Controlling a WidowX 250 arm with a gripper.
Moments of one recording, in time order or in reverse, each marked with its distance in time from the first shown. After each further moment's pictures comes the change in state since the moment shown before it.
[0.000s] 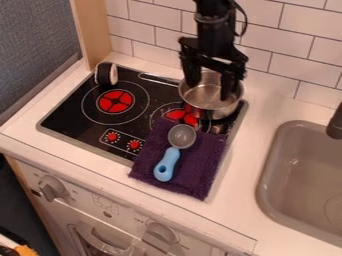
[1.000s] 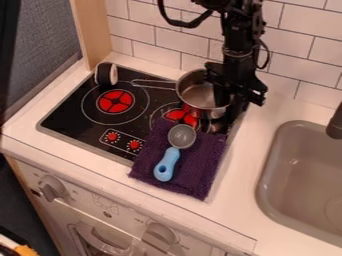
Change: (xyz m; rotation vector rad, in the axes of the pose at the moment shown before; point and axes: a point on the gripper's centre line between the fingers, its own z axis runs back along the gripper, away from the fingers) arm 0.026 -0.012 -0.053 0.052 -0.012 -0.052
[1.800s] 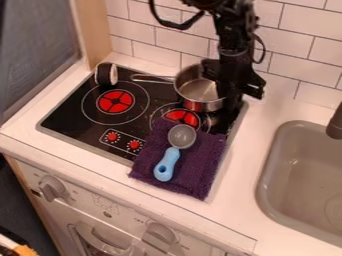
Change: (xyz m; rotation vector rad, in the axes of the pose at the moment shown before) arm 0.007 0.002 0.003 -0.056 -0.137 0.082
